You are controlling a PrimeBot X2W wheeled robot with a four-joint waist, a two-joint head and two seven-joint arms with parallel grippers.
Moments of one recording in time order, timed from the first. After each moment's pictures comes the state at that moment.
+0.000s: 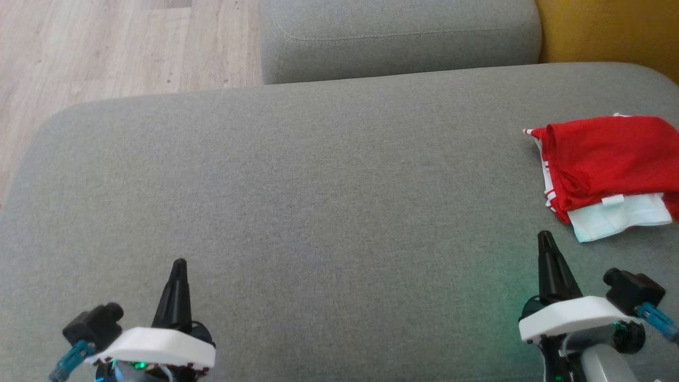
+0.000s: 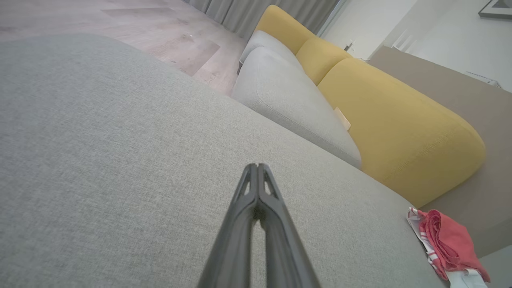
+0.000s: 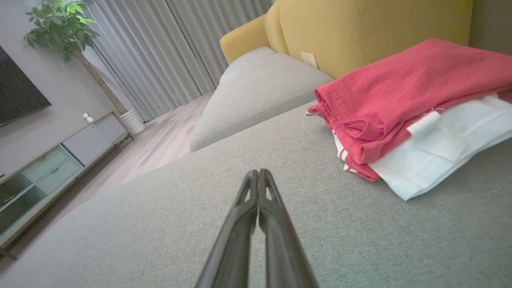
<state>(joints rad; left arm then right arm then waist) 0.07 0.04 -0.10 0.20 -0.60 -0.04 -0.19 -0.05 -0.05 0.02 0.38 0.42 0.13 -0.18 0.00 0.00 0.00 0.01</state>
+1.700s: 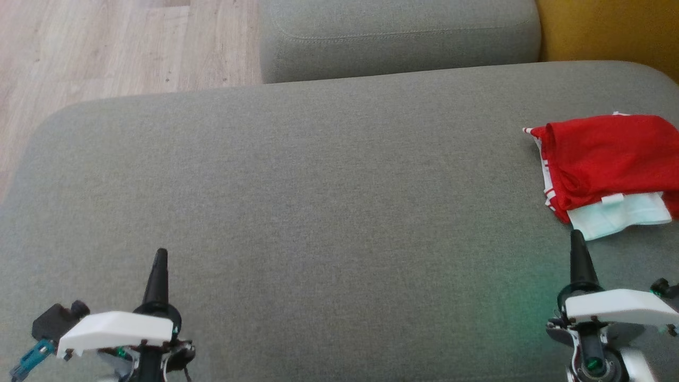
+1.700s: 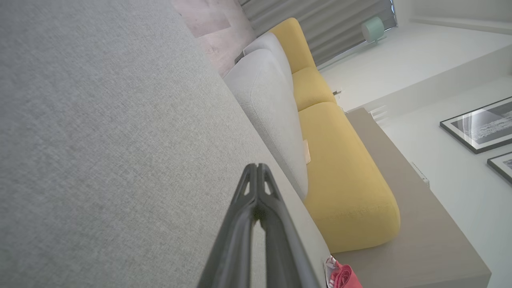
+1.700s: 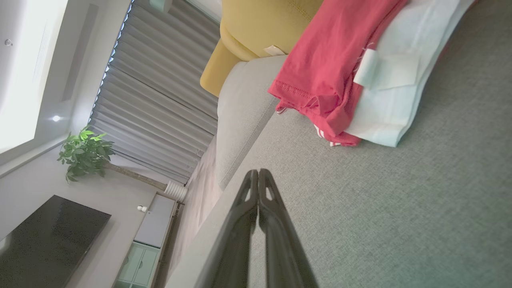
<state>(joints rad) 0.01 0.04 -0.02 0.23 -1.11 -0.07 -0.05 -0.05 -0.05 -0.06 0.33 1.01 0.13 -0.04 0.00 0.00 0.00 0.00</state>
